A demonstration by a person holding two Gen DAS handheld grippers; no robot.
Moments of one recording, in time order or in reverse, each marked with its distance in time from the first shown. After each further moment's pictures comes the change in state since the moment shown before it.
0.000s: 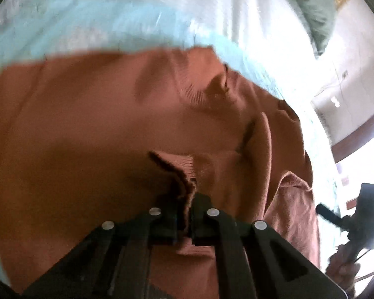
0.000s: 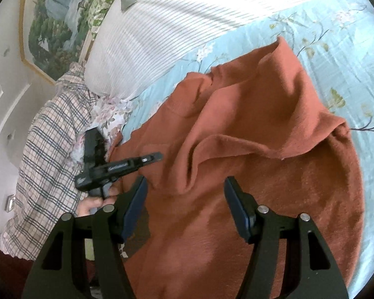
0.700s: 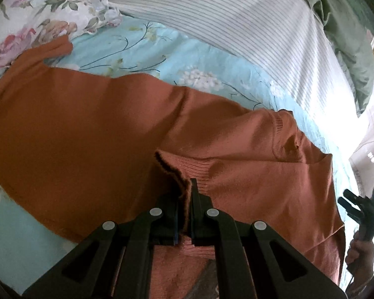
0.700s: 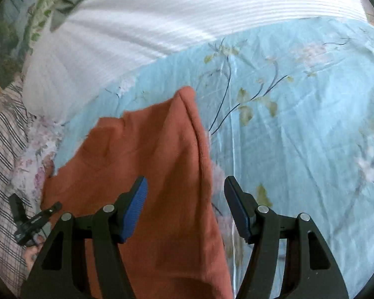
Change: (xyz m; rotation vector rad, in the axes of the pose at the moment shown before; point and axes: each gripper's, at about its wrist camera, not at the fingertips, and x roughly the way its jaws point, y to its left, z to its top) left arm -0.052 0.090 -0.027 -0.236 -0.209 0.214; right arm 0.053 -0.077 0.098 -0.024 0.015 -0.334
